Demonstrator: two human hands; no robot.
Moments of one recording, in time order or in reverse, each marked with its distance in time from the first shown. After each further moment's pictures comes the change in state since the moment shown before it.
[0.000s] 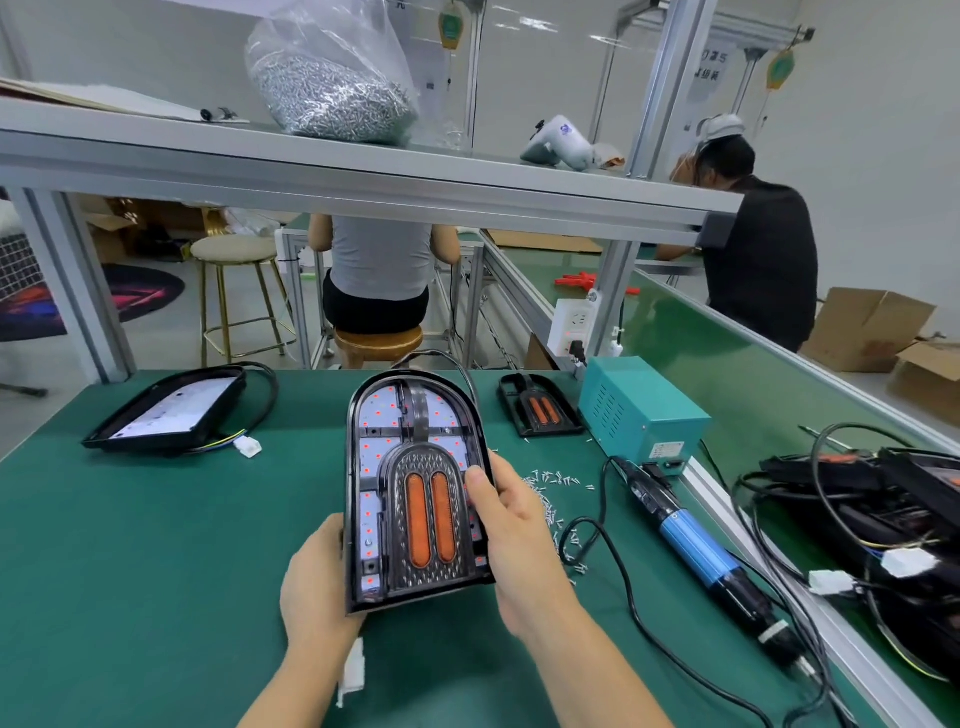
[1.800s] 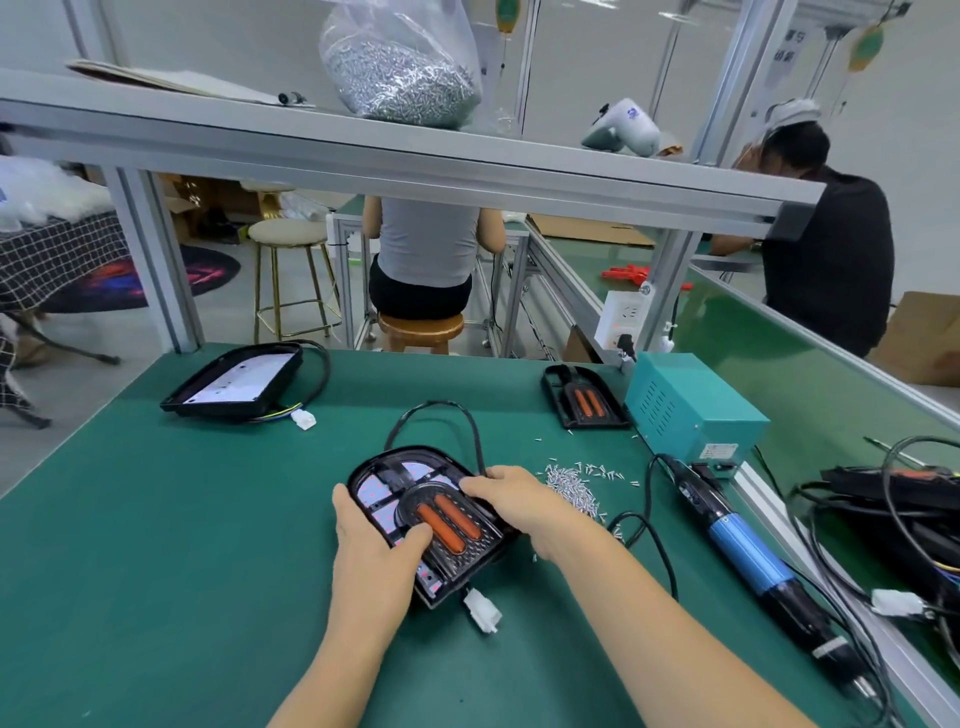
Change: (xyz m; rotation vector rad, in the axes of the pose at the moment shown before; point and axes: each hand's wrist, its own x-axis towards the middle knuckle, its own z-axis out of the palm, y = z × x) left_hand -0.008 -0.011 -0.006 -0.144 -0.118 -0.068; right_hand 0.058 0.017 0.005 -0.562 -0.163 0.513
